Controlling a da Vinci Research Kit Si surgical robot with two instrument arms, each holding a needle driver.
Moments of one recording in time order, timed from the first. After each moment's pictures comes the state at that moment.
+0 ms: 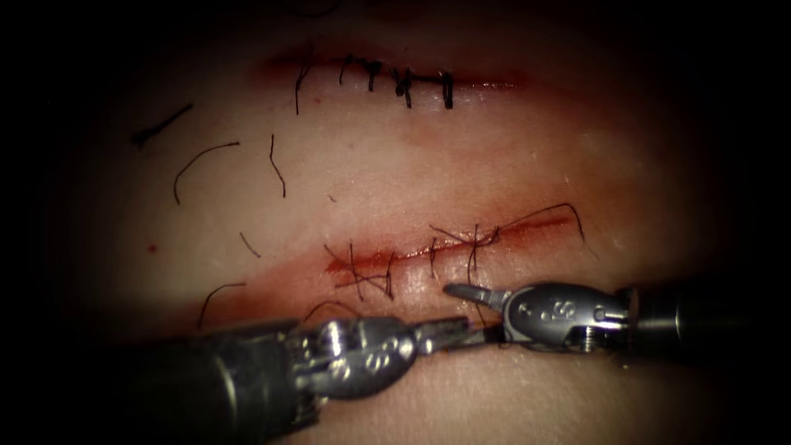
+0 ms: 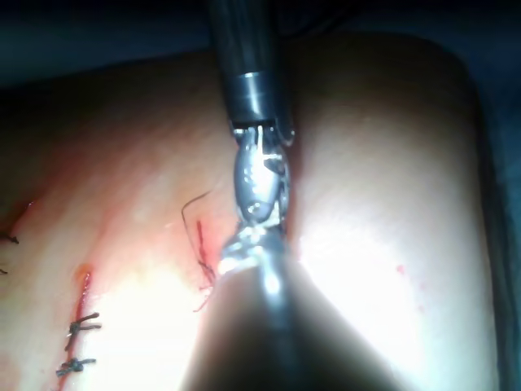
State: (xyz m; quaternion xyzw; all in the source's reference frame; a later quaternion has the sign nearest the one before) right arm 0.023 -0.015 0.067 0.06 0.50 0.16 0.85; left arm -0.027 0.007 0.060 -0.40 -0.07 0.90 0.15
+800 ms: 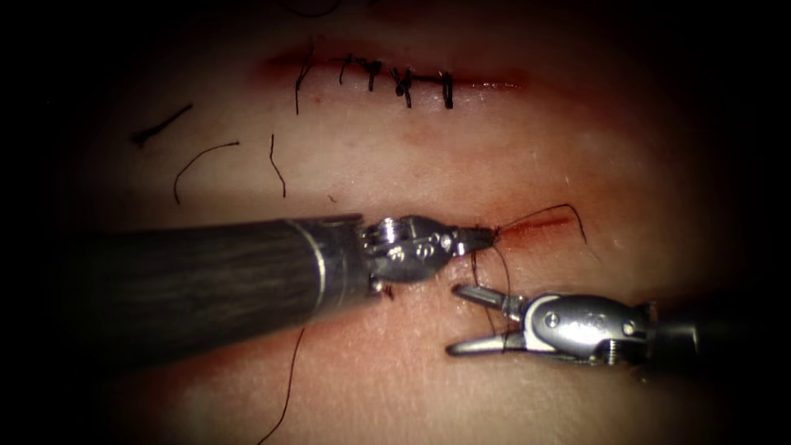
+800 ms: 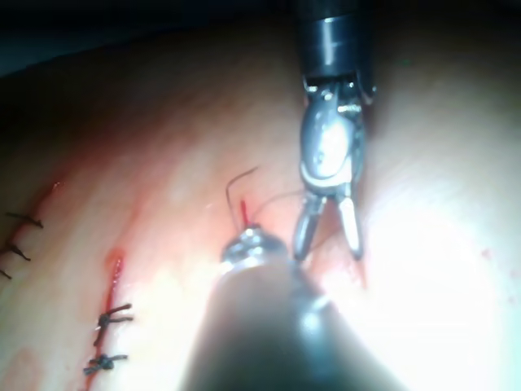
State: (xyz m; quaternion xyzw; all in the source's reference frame) right arm 0.023 -0.016 0.067 0.09 0.62 0.17 0.76; left arm -0.030 0.012 0.071 -0.38 -0.10 0.91 0.13
